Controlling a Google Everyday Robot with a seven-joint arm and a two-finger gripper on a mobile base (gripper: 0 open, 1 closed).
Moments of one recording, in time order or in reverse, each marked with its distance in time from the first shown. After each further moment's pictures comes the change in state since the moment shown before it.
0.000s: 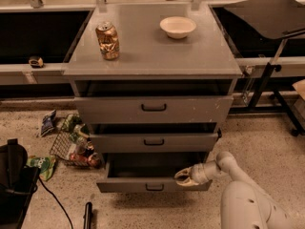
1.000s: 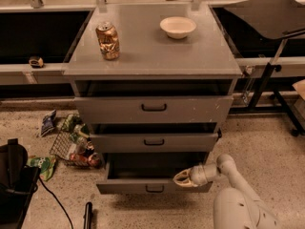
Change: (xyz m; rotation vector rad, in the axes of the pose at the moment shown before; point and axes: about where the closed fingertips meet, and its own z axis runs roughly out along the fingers) arm -0.006 0.009 0.003 -0.004 -0.142 0.027
